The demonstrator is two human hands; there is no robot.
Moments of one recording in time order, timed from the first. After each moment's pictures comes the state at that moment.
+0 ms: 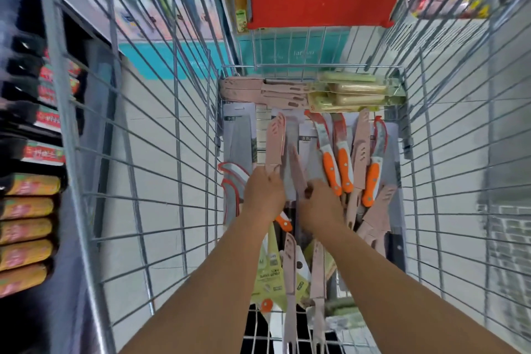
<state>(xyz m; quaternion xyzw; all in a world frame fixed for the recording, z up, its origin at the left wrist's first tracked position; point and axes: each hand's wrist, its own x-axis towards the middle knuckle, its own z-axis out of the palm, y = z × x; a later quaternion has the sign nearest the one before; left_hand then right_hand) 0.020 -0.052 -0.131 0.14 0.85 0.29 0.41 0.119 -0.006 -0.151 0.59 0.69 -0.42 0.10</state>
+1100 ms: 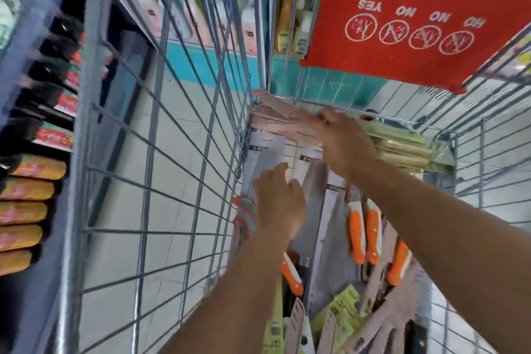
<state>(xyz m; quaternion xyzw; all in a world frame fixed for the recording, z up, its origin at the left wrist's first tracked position) -0.028 -0.005 -0.144 0.17 0.90 0.25 0.31 -0.003 0.148 -0.136 0.18 0.97 -0.12 0.06</state>
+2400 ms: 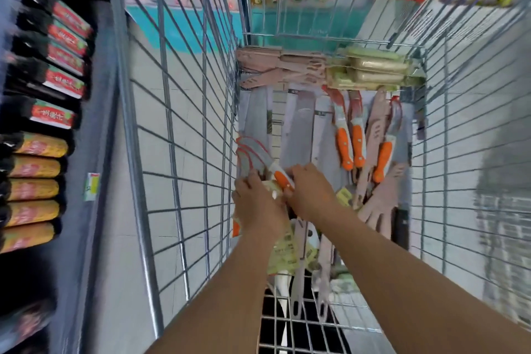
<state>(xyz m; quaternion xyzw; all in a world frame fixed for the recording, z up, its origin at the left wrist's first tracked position) 0.047 -0.130 -0.142 0.16 0.92 0.13 0.33 0.107 -0.041 -0.154 0.40 0.83 -0.33 0.20</state>
